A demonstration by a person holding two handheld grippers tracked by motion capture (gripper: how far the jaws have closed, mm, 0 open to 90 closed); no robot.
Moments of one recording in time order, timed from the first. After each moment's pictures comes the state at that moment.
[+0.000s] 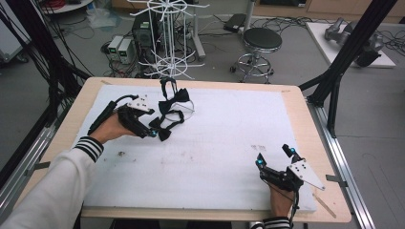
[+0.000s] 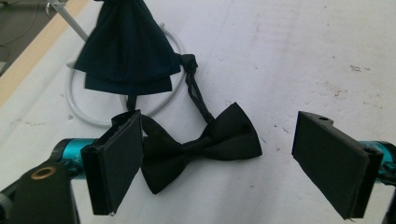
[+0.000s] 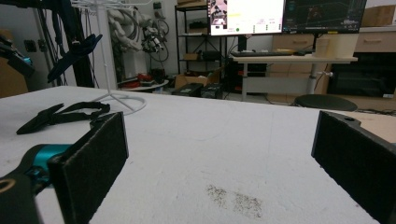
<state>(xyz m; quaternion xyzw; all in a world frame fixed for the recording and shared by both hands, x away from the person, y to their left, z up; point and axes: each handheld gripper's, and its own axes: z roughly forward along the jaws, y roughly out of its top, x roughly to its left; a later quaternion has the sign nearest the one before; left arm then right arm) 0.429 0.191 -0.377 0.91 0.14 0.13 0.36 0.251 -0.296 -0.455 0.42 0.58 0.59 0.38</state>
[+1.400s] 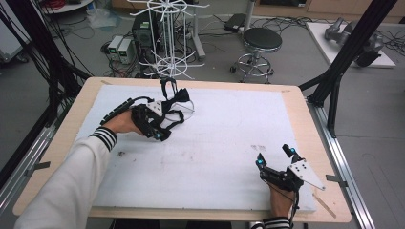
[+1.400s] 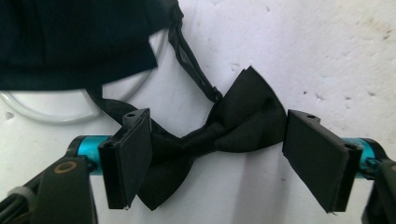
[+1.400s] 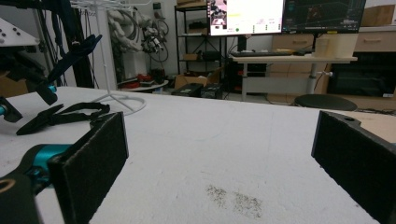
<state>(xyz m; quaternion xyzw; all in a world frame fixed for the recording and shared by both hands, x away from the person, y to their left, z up) 0.465 0.166 -0.407 0.96 0.08 0.07 0.26 0.251 -0.296 -0.455 0.42 0.58 0.59 0.39</state>
